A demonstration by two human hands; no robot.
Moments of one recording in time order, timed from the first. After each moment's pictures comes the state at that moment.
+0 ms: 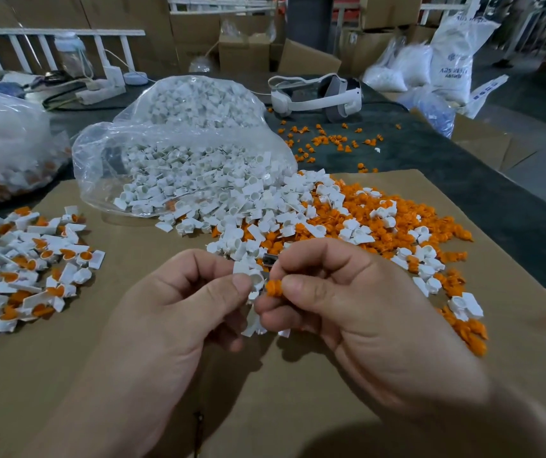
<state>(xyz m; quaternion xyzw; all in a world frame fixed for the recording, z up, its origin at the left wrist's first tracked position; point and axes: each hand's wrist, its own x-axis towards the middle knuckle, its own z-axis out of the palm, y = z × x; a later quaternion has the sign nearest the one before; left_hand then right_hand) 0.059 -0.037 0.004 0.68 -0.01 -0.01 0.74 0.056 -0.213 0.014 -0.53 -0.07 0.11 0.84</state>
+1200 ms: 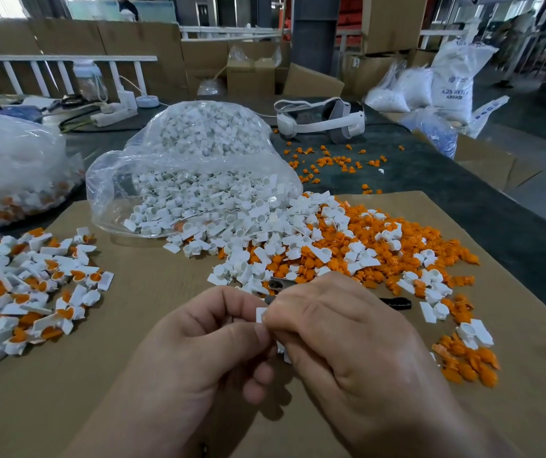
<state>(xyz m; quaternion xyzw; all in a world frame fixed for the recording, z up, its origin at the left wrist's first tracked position) 0.058 -0.045 0.011 0.59 -0.02 -0.13 0.79 0.046 -0.217 0.020 -0.87 -0.33 -0.22 0.28</state>
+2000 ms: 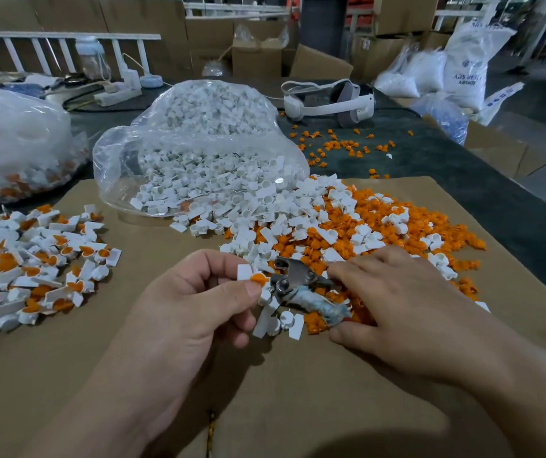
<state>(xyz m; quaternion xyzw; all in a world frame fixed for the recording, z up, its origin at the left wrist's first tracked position) 0.067 -0.030 -0.003 0.65 0.00 -0.05 0.76 0.073 -0.258 0.016 -0.98 -0.17 0.01 -0.01</state>
